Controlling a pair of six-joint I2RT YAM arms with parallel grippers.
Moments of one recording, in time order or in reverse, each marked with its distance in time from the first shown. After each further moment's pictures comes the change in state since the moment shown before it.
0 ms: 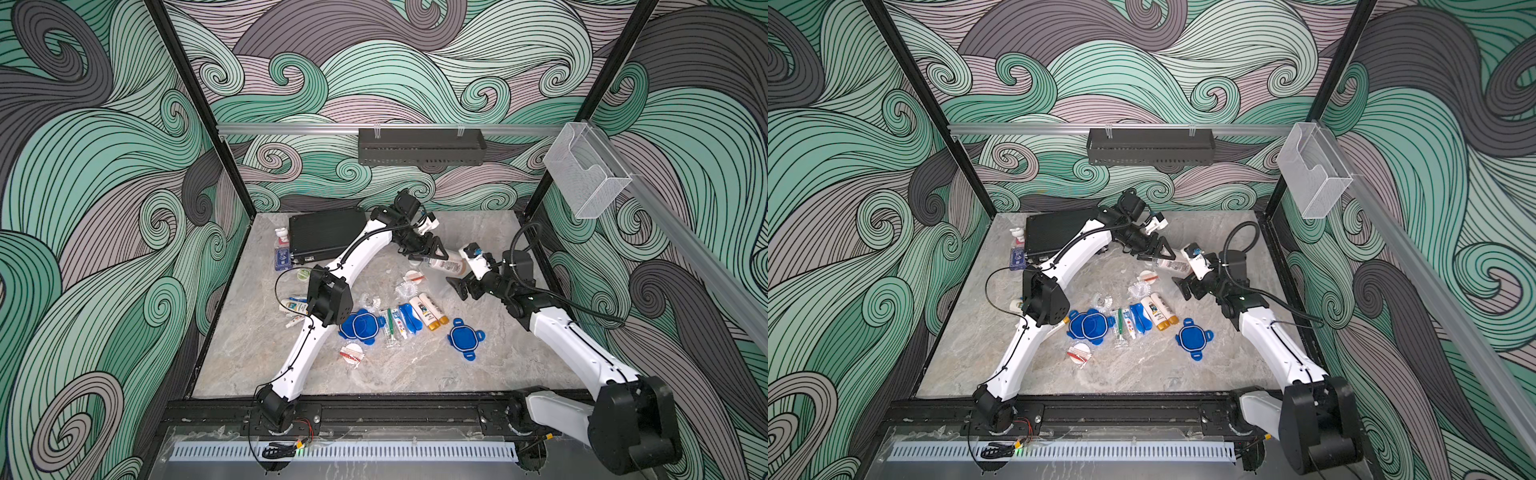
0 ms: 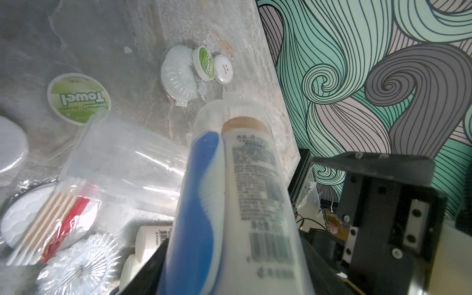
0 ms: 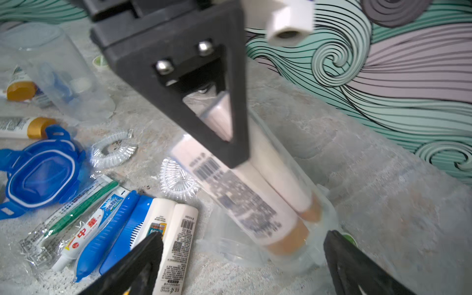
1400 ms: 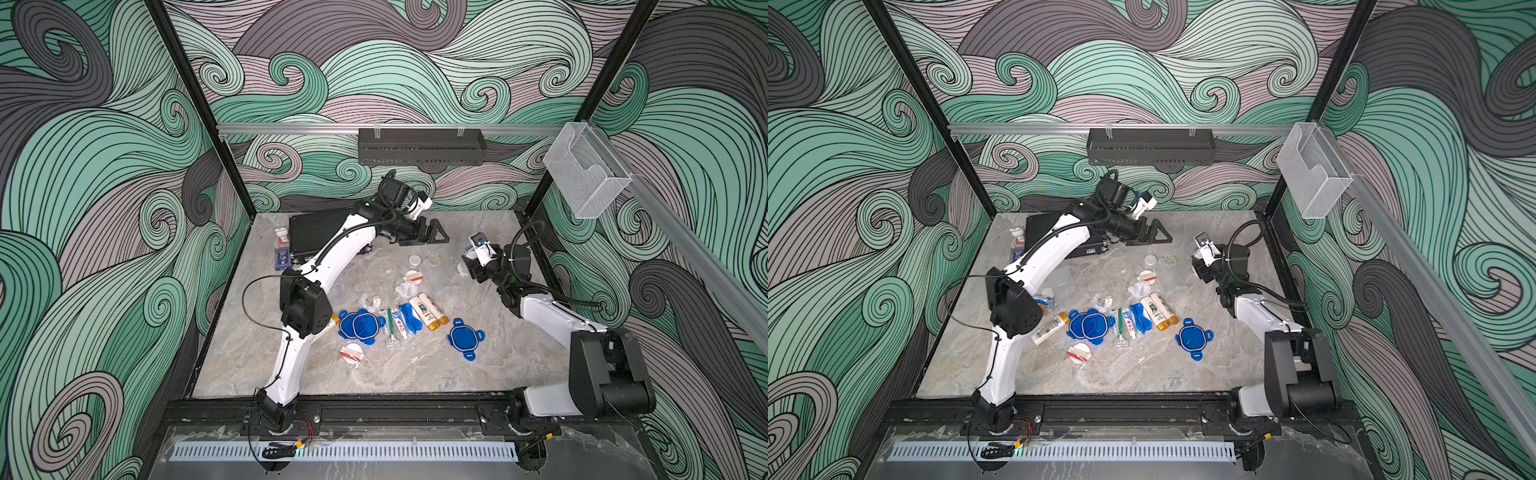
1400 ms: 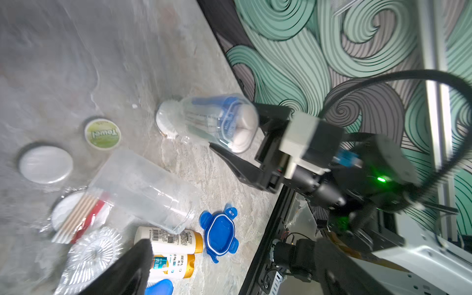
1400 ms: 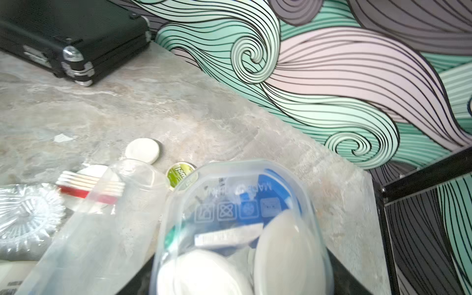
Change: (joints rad) left arm 0.025 -0.396 -0.351 0.254 -0.098 -0.063; right arm -0.135 0.204 -0.030 0.373 0.203 0.018
